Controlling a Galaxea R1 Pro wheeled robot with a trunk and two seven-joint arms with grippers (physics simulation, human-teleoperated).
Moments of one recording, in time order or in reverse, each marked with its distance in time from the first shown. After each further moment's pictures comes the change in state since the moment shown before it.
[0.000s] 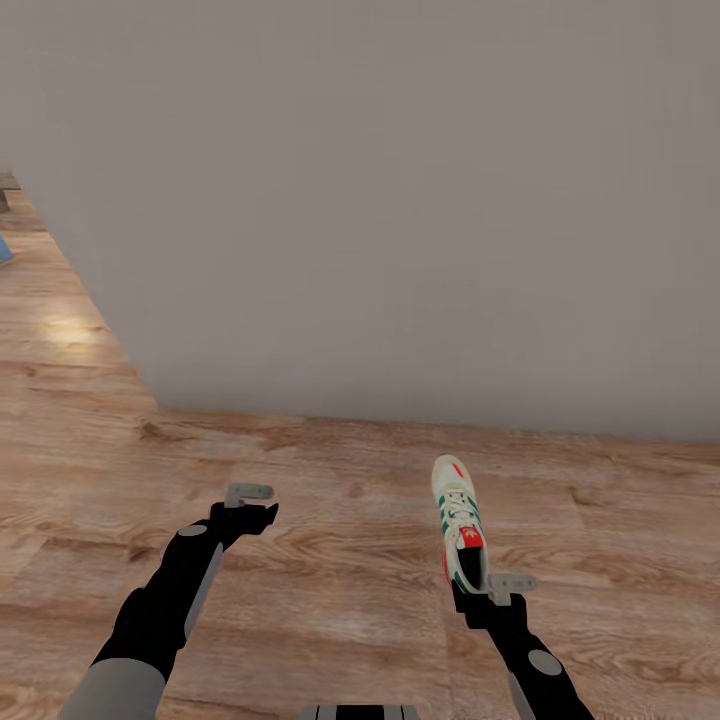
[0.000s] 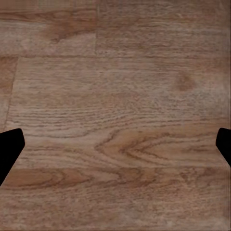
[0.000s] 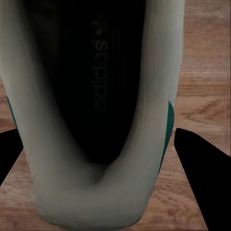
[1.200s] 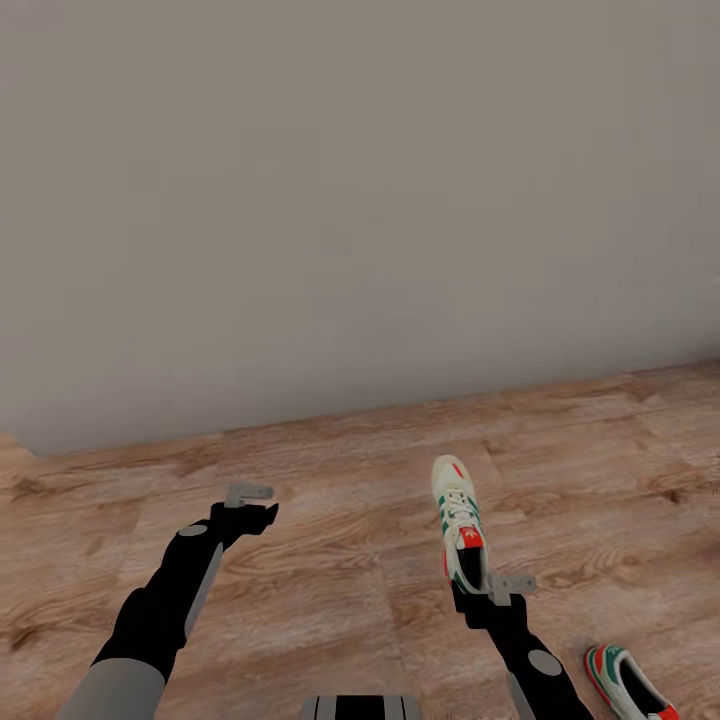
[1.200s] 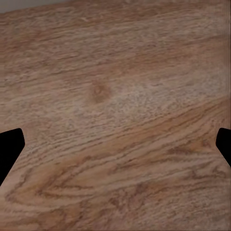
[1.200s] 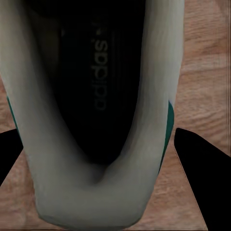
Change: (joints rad) left arm 0.000 0.000 -0.001 0.000 0.000 0.000 0.000; right arm 0.000 0.000 0.000 0.001 0.000 -0.001 0.000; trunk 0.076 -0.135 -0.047
